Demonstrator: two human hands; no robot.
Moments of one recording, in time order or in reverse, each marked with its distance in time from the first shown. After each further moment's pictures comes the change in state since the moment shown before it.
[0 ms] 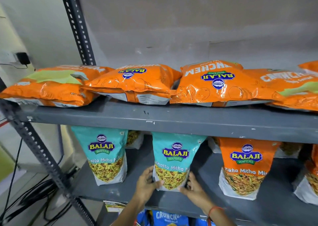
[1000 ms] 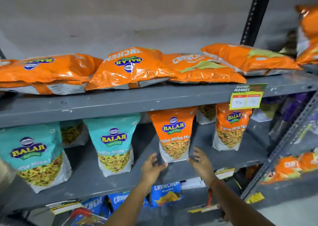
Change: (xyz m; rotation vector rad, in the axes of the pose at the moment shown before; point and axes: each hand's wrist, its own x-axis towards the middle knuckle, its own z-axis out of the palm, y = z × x) left_hand -0.058 0.004 0.201 0.087 -0.164 -0.043; right_hand -0.130 0.037 -0.164 0.042 0.645 0.087
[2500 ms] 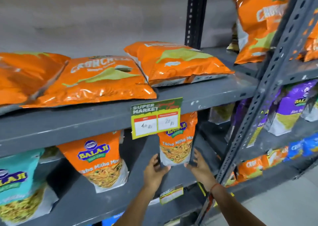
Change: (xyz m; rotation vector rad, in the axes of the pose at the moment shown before) left_hand 0.043 0.014 0.260 0.051 -0.142 0.044; right_hand 0.110 0.066 -0.215 0.074 0.037 0.058
